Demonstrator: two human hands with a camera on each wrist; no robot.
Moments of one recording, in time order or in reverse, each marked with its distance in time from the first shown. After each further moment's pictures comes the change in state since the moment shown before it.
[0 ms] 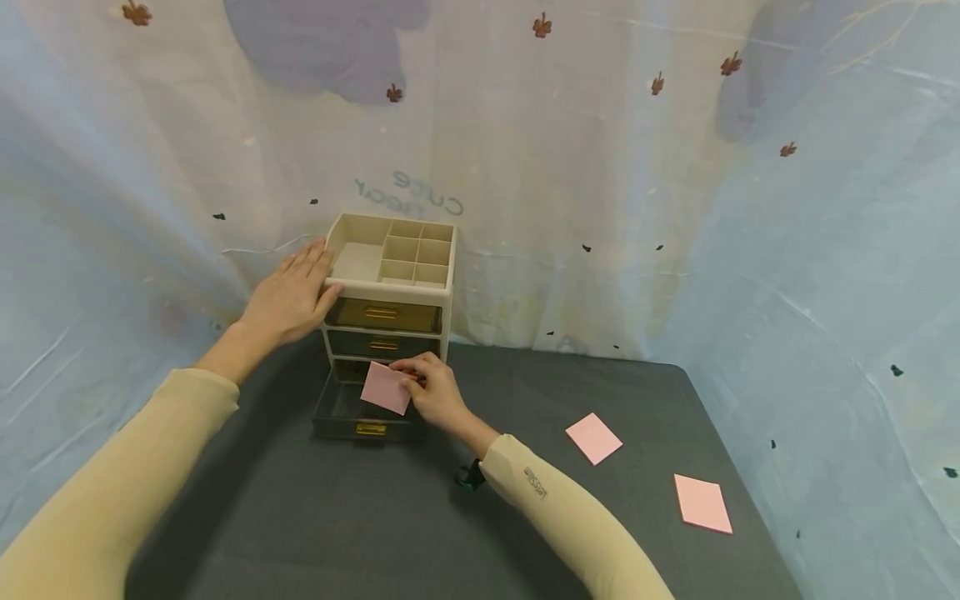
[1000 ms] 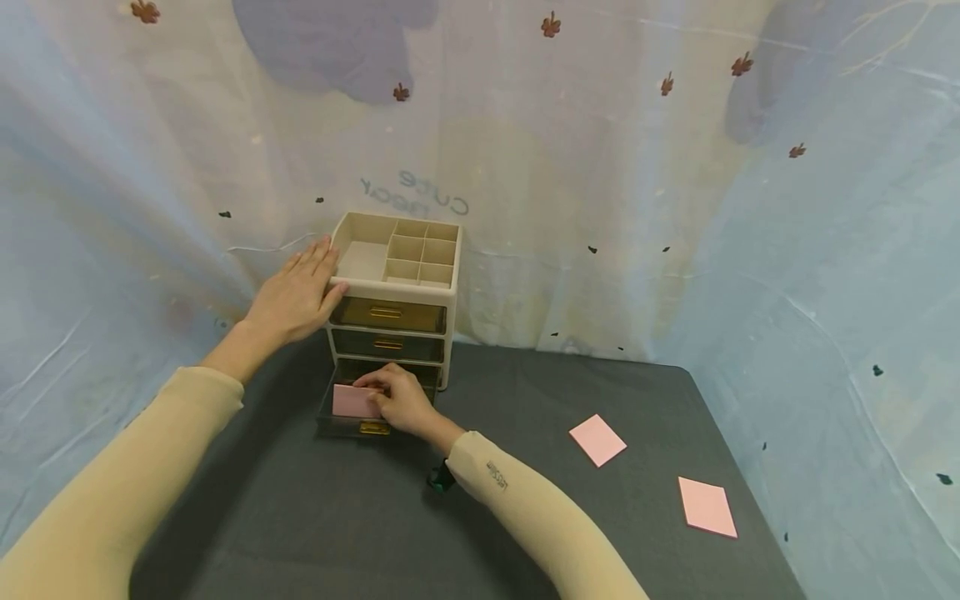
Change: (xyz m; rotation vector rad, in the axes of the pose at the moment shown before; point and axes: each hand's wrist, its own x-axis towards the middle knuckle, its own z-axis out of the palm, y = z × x) left_hand 0.000 0.000 0.000 -0.006 0.003 0.002; right_hand 0.019 -0.006 0.048 -0.070 -0.208 0.016
